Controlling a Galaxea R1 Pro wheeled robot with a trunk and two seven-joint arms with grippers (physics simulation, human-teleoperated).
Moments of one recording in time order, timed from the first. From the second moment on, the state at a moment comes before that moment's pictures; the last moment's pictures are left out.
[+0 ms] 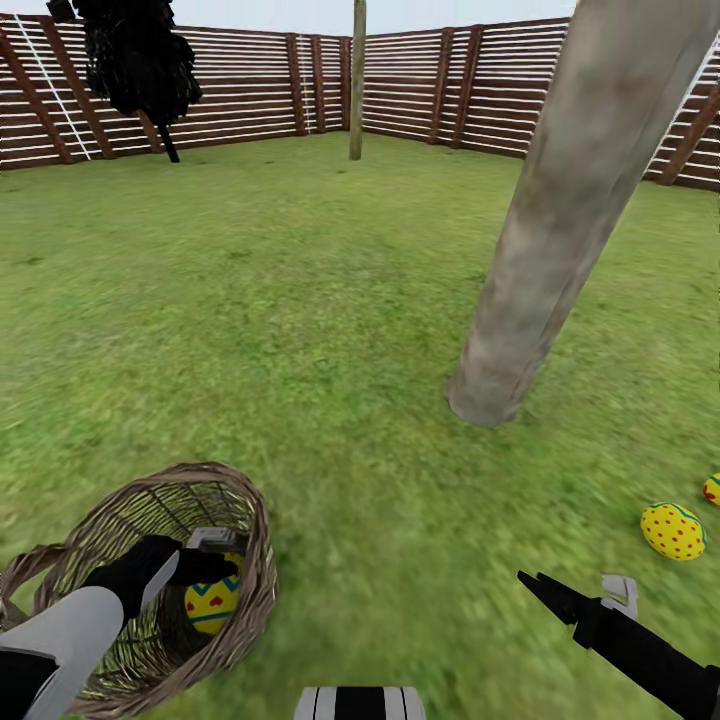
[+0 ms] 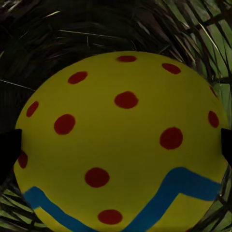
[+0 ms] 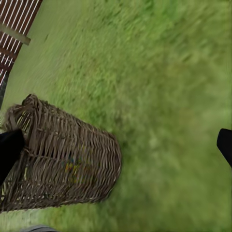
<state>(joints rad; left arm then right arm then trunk) -0.81 0.22 -0.21 -0.27 0.16 0.48 -0.28 -0.02 -0.06 -0.57 -1.58 -0.26 0.73 1.10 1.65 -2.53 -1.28</state>
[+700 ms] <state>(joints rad) -0.81 0.24 -0.21 -0.25 0.15 0.49 -0.23 -0.02 -0.06 -0.57 -1.56 -0.26 0.73 1.10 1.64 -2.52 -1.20</state>
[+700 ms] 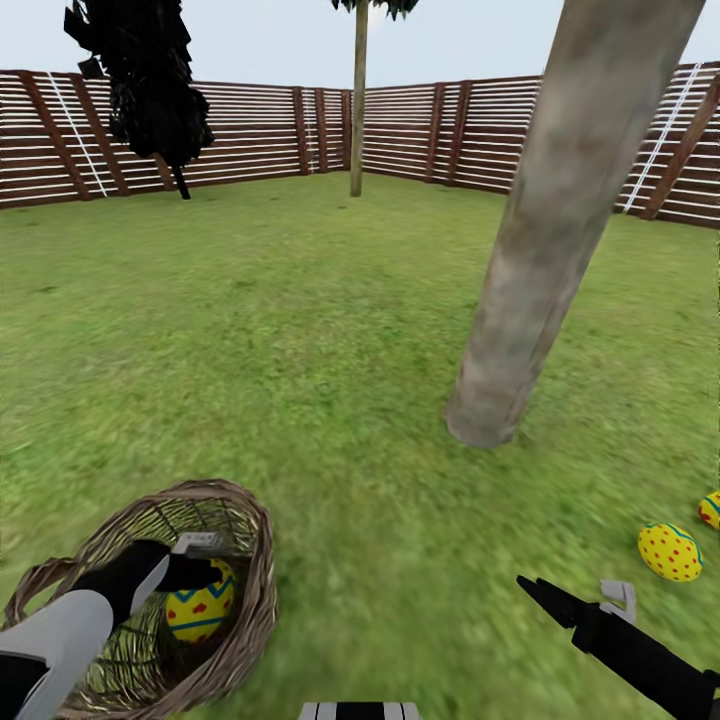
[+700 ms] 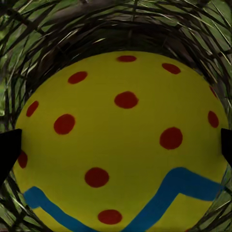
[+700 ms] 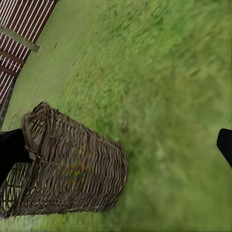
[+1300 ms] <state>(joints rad) -0.80 0.25 -0.21 -0.26 0.16 0.49 -0.16 -0.02 -0.06 -0.57 -1.47 -0.26 0.72 1.10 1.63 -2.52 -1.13</state>
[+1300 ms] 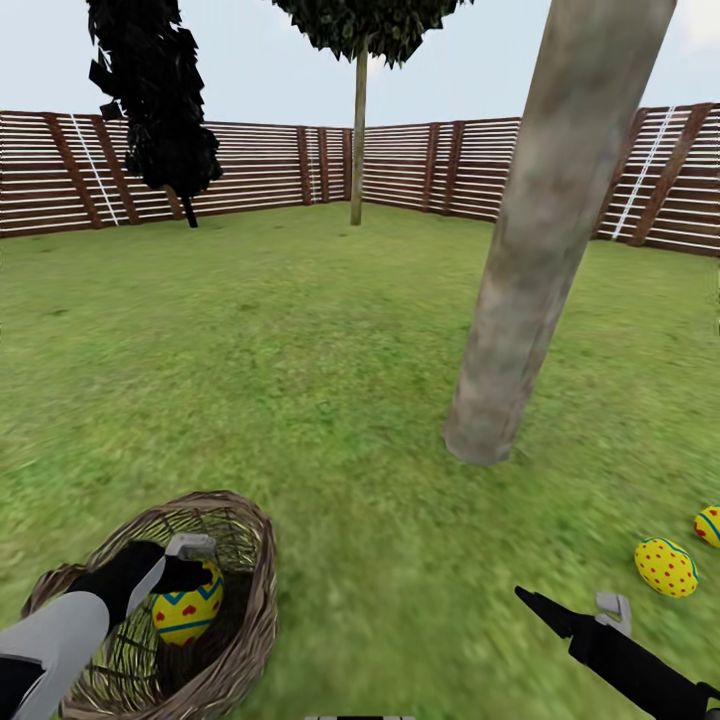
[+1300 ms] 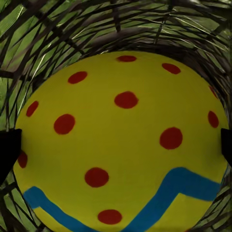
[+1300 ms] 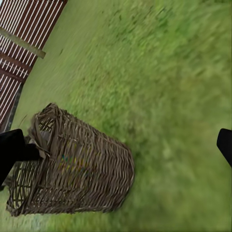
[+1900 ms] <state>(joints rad) -0.80 0.25 -0.21 -0.19 0.16 0.57 -0.17 -0.02 -0.06 -0.56 -1.46 -0.26 0.72 1.11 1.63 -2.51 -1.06</state>
